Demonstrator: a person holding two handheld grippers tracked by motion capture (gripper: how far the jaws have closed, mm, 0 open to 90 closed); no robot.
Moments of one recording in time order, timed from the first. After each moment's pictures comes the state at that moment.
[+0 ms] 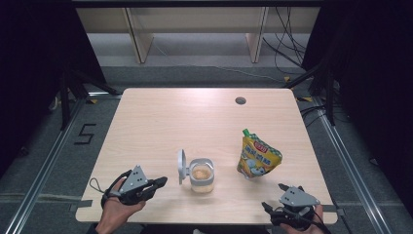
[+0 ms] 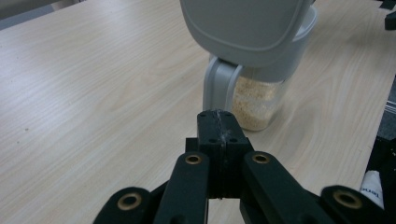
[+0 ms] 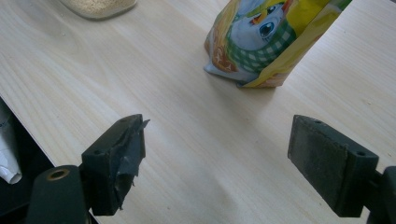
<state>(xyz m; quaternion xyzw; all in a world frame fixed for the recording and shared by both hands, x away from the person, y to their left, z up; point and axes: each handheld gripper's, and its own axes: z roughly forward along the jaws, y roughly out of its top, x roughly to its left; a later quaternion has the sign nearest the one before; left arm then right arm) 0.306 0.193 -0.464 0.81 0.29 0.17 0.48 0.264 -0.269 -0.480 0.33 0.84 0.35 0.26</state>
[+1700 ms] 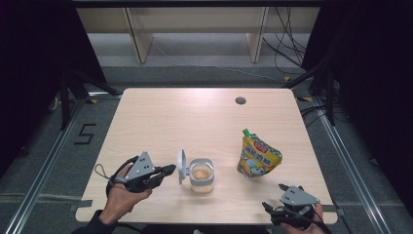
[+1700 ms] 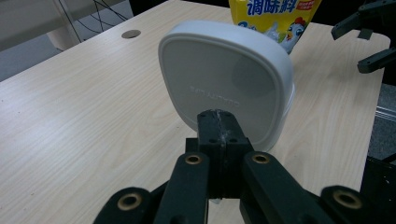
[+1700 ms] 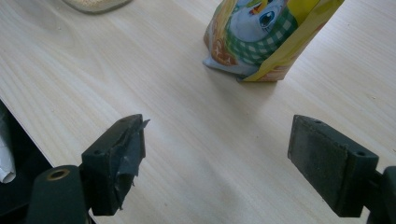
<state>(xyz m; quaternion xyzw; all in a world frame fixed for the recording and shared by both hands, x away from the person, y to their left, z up) 0.321 0.169 -0.422 0.82 0.25 0.18 0.49 0.265 -0.270 -0.484 0.34 0.84 0.34 0.24</state>
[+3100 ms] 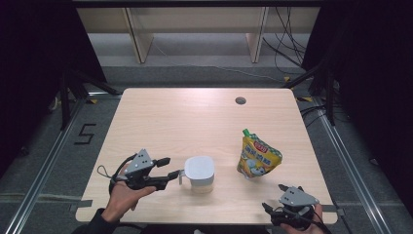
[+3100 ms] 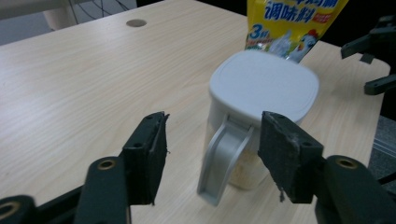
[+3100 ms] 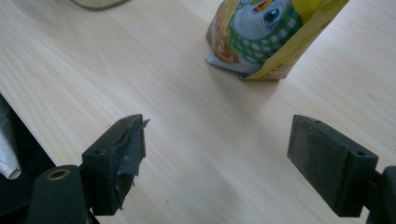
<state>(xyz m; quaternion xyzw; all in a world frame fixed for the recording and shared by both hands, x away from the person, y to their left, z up) 0.333 0.179 -0.443 0.79 0.30 0.14 0.51 0.265 -0.270 -0.484 0.33 0.84 0.34 0.25</state>
